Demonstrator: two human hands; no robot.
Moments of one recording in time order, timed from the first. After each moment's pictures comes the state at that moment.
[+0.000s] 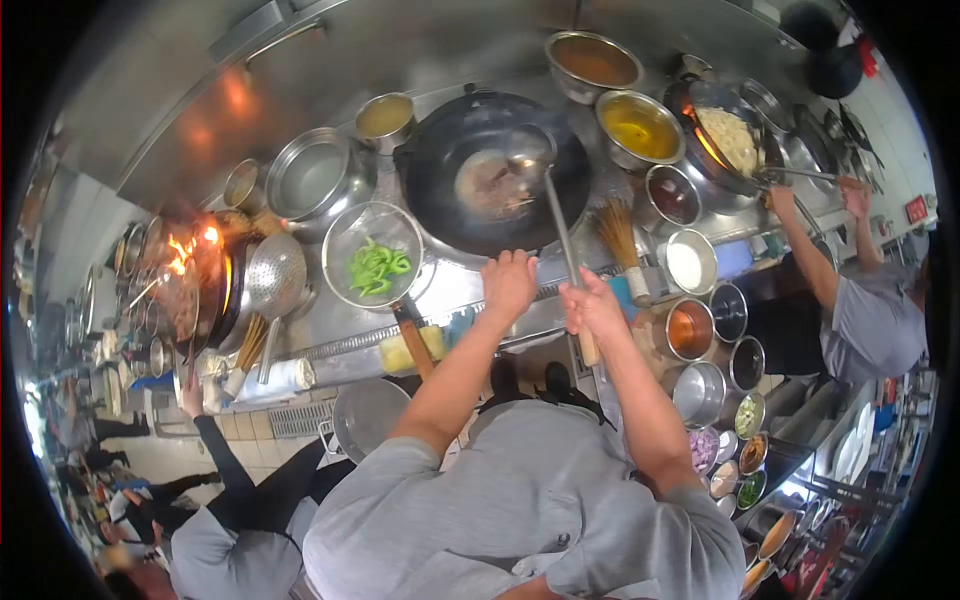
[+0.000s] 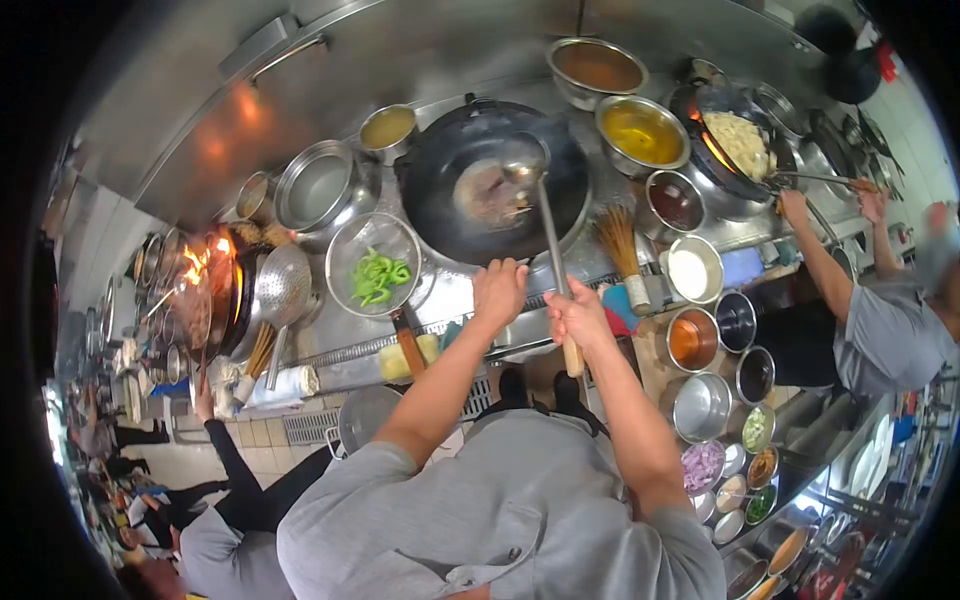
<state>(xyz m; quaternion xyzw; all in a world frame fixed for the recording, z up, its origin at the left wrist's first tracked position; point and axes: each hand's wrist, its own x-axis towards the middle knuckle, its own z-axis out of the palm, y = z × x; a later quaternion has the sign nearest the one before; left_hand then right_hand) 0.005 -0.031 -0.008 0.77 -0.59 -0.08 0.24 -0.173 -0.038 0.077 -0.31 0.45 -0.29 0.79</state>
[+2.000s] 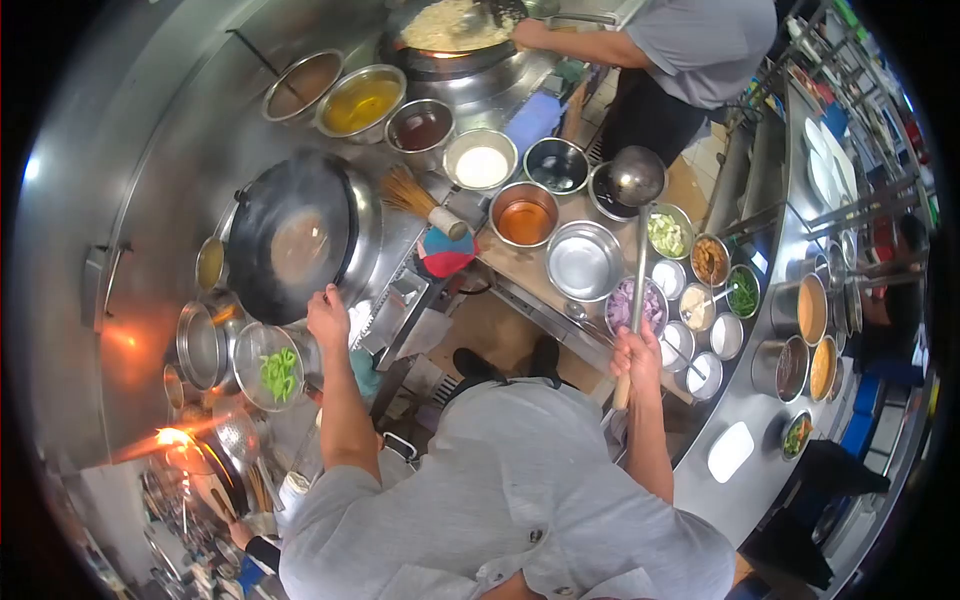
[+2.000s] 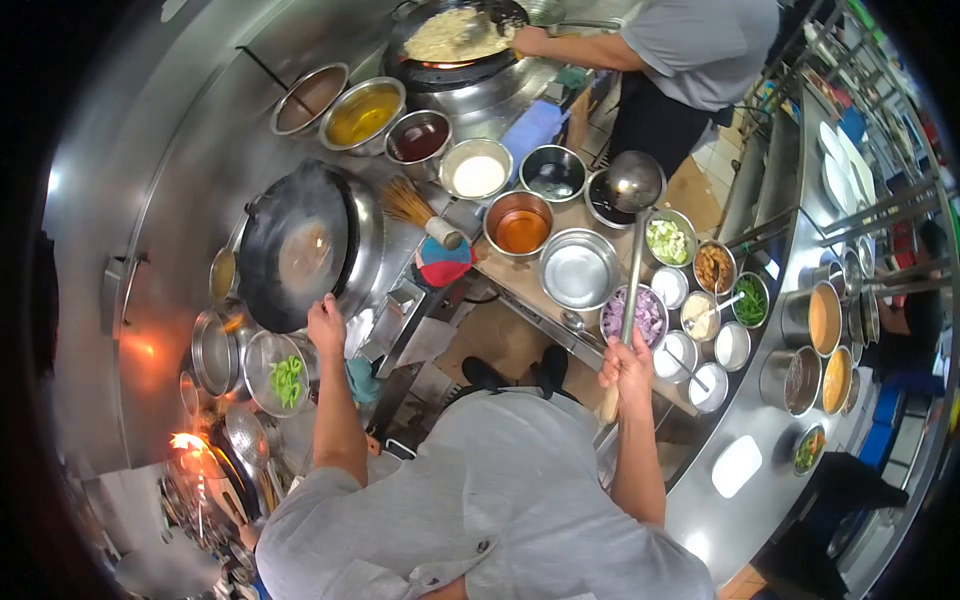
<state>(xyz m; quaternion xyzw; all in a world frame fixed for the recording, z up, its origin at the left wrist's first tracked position) 0.009 -0.039 -0.031 0.78 -0.59 -0.03 0.21 -0.487 0.240 0.044 0.02 0.54 -0.66 0.52</state>
